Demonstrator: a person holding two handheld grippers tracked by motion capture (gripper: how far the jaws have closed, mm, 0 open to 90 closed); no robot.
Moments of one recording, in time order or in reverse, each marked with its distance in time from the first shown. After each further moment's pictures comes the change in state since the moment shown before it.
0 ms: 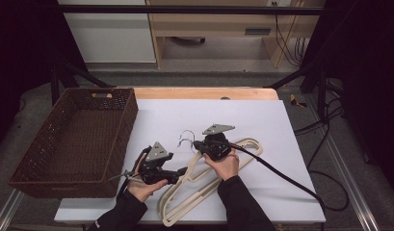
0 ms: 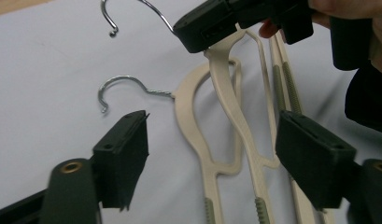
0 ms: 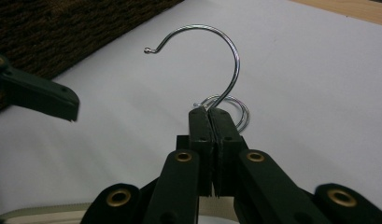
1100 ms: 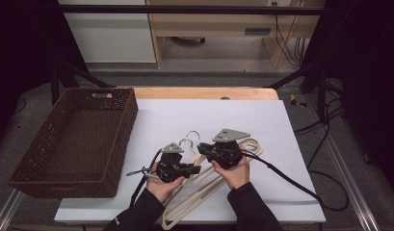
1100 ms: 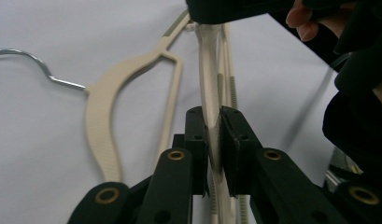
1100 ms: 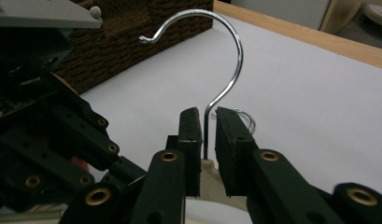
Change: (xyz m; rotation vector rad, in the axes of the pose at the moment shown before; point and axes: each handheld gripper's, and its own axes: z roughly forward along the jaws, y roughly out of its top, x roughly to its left) left arm -0.021 0.013 0.029 0.036 -0.200 -0.229; right arm 0.013 -0.005 -0.054 -0.108 0.044 -0.067
